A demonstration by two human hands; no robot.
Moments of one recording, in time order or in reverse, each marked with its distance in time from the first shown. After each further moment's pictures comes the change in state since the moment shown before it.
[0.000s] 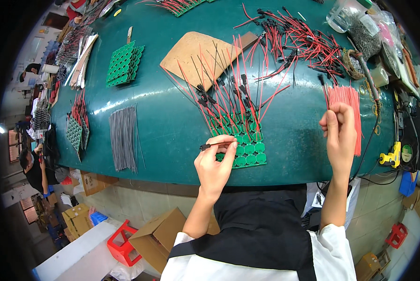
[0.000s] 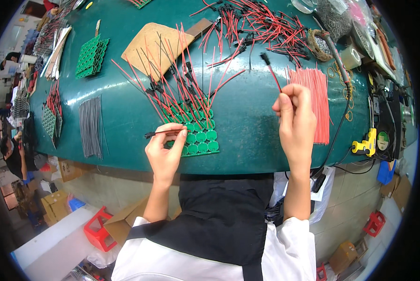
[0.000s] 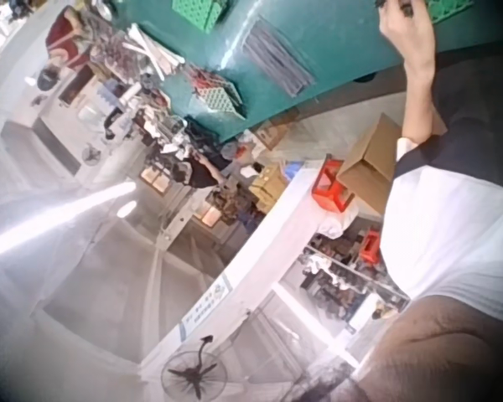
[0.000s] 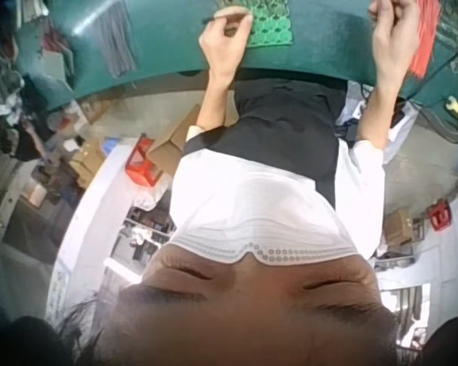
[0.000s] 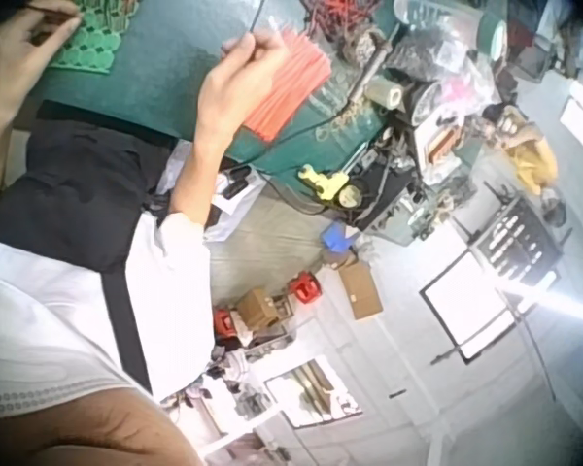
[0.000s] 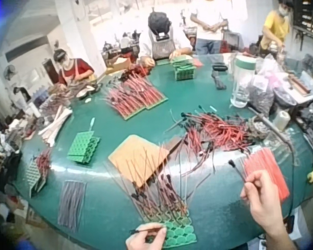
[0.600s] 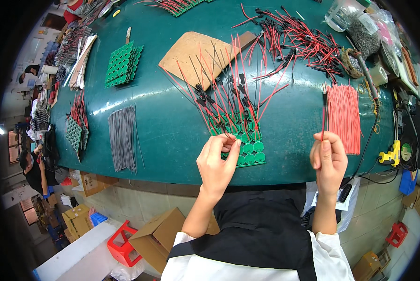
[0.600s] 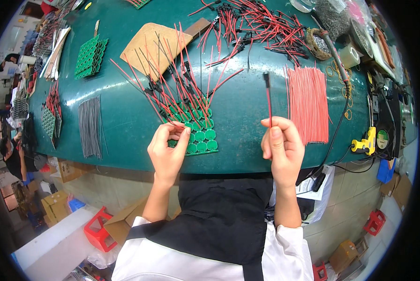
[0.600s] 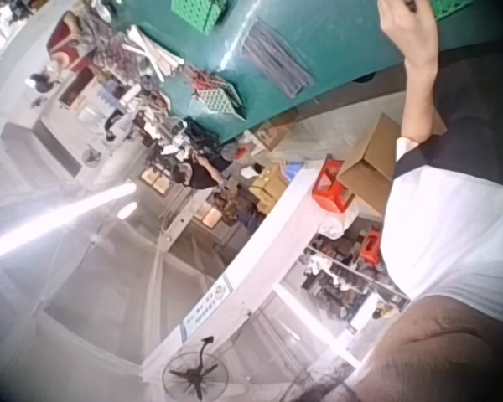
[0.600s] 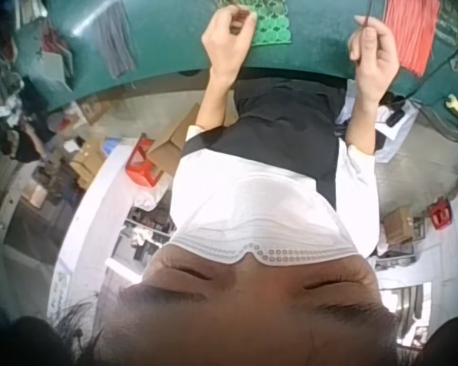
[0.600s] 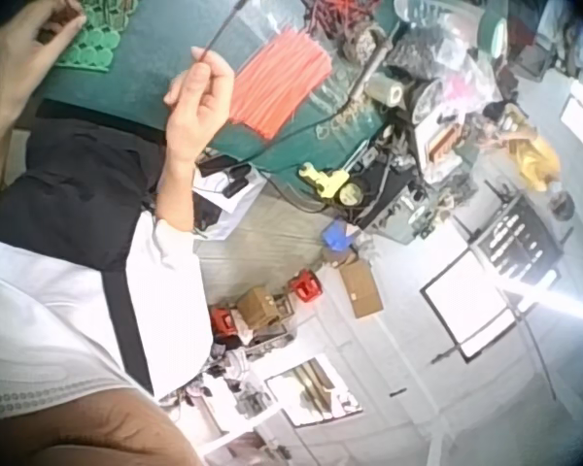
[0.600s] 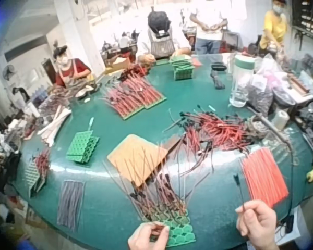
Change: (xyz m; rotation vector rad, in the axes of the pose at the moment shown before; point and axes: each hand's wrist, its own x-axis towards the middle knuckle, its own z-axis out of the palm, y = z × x) left_hand 0.002 0.000 0.008 0.148 0.000 0.140; right_hand -0.053 0.006 0.004 0.640 -0.118 0.080
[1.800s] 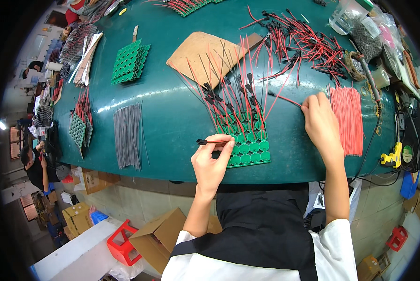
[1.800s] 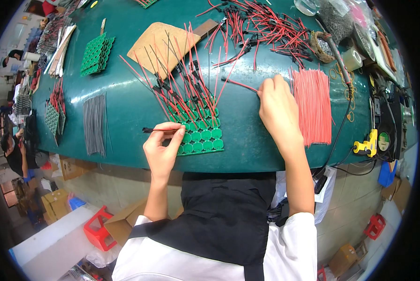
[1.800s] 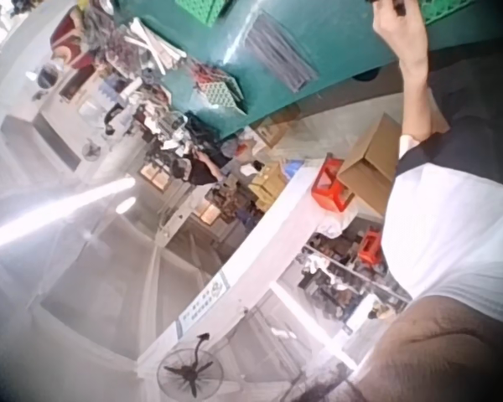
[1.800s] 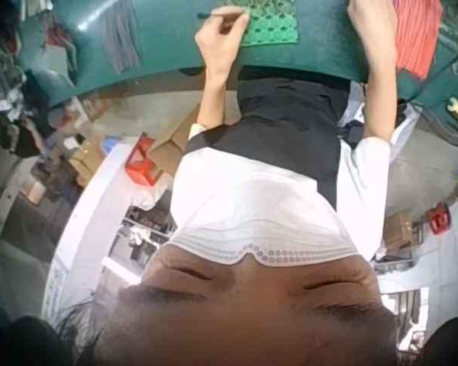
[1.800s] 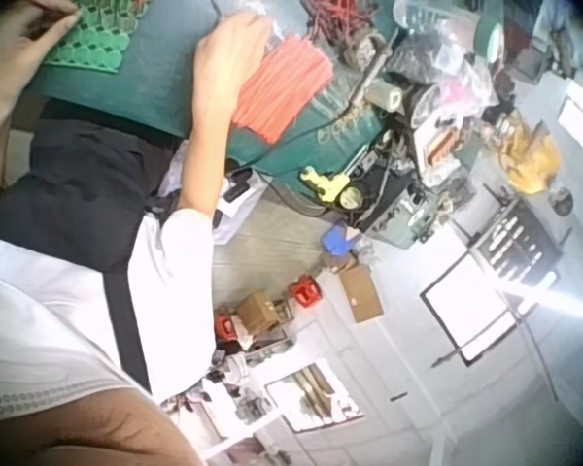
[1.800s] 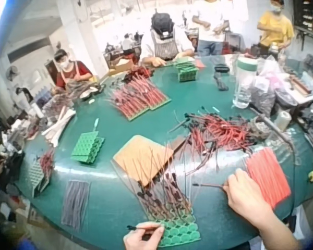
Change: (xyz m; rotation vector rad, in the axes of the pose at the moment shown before) left_hand -0.003 -0.013 -0.024 -0.194 -0.054 -0.163; right_hand 0.081 0.026 0.009 -1.390 -0.116 -0.269
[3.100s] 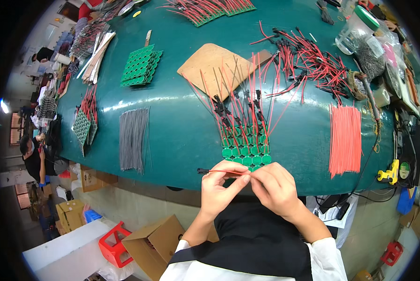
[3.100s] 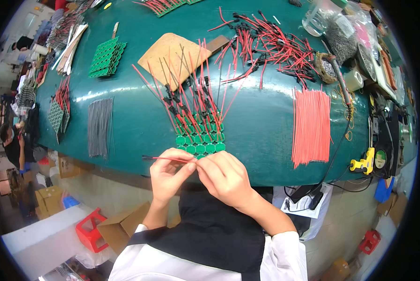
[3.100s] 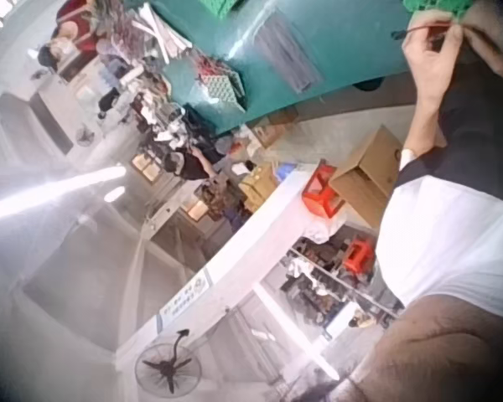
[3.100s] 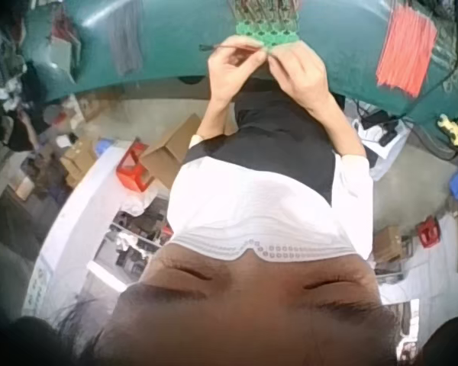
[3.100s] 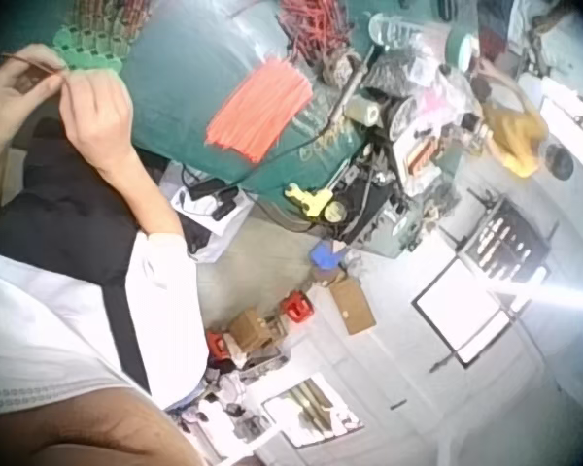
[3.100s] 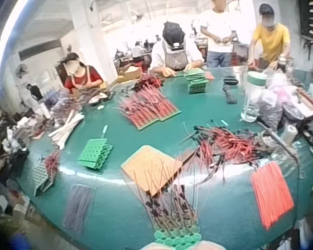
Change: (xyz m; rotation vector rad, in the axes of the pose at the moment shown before) left_hand -0.021 0.032 -0.009 -0.452 -0.218 -0.084; right_hand -0.060 -0.103 -0.004 0.795 0.180 -0.352
